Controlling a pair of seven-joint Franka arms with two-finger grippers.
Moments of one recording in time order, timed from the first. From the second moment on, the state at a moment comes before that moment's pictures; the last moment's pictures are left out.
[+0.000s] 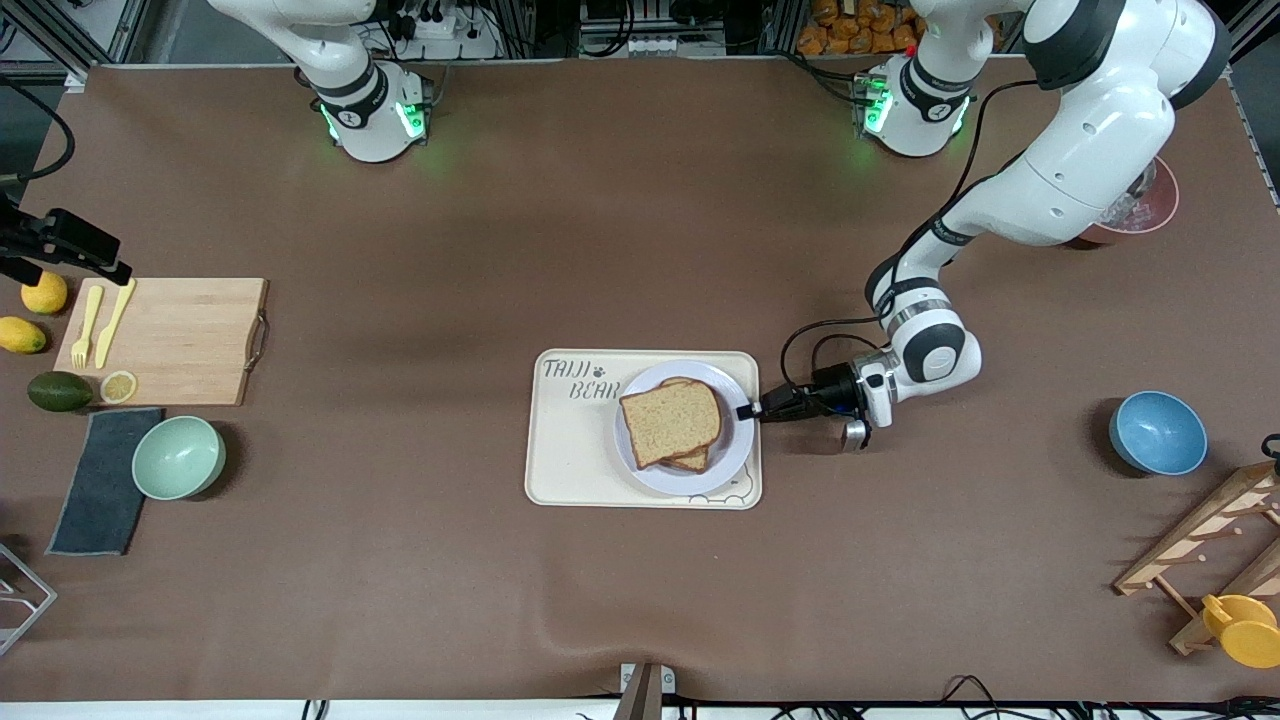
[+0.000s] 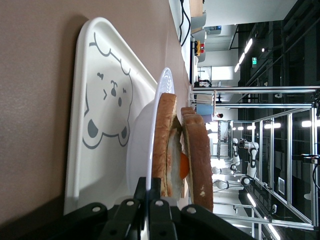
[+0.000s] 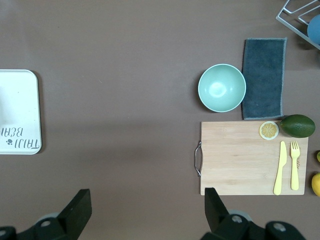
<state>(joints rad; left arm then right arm) 0.14 0.86 -0.44 -1.90 -1.71 2.19 1.22 -0.08 0.01 0.00 -1.54 0.02 1.56 -0.07</state>
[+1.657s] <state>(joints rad) 0.10 0.85 -0.40 -1.88 -1.71 2.12 1.19 -0.08 0.01 0.00 -1.55 0.02 1.56 -0.07</state>
